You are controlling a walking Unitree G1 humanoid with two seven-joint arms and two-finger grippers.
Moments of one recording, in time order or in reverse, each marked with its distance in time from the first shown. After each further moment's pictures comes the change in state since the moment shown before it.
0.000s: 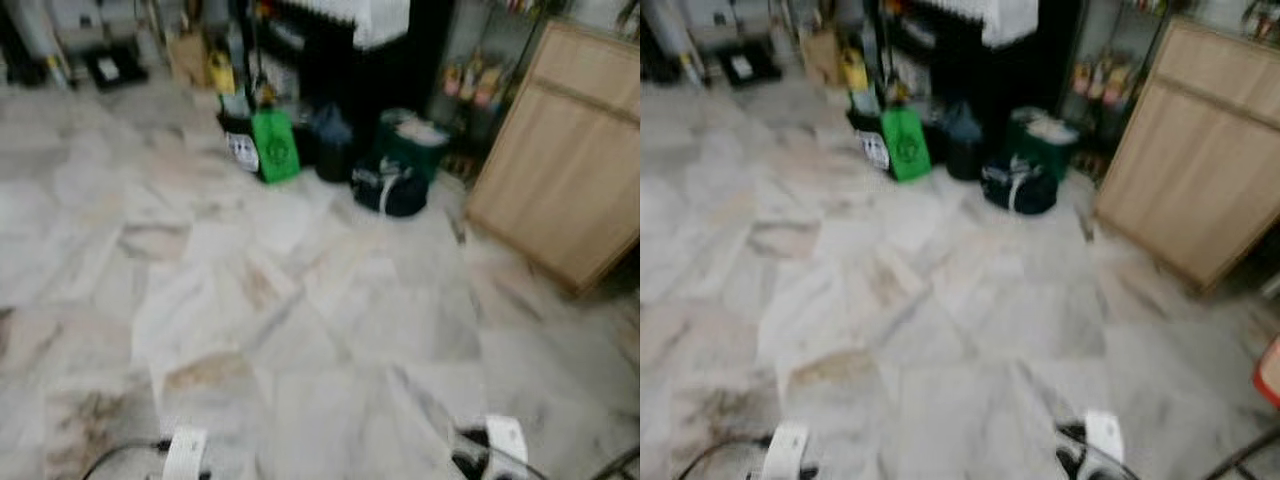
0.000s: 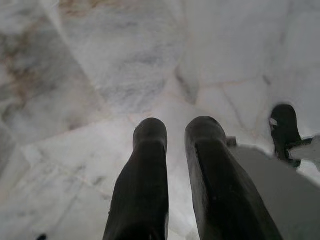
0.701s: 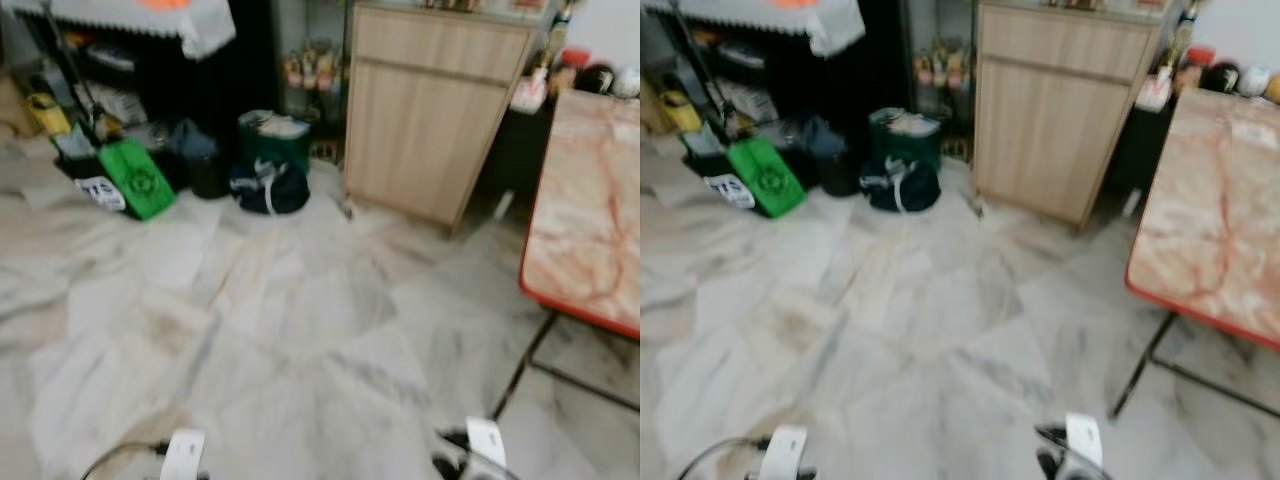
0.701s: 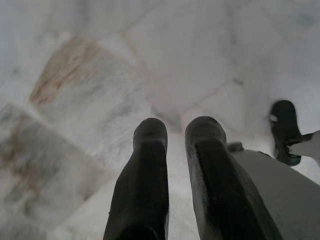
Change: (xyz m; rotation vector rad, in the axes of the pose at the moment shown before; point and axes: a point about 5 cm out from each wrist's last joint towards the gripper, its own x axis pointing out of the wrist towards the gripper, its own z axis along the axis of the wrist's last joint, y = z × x) left arm 0.000 -0.001 0.000 0.010 0.008 -0.017; right arm 0.001 0.019 -0.030 0.030 0.065 -0.011
